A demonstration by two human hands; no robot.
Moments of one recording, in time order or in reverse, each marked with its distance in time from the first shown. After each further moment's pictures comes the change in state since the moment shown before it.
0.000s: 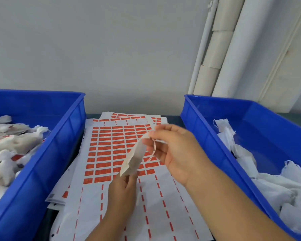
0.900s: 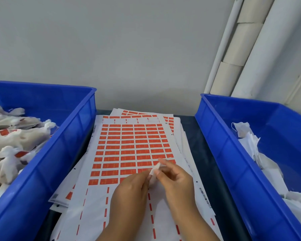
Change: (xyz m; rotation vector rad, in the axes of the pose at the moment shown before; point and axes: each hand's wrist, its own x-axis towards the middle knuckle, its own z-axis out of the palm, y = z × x) left_hand 0.008 -0.008 -0.001 0.425 0.085 0.434; right_hand 0.037 0.117 -0.031 -0.369 0.119 -0.198
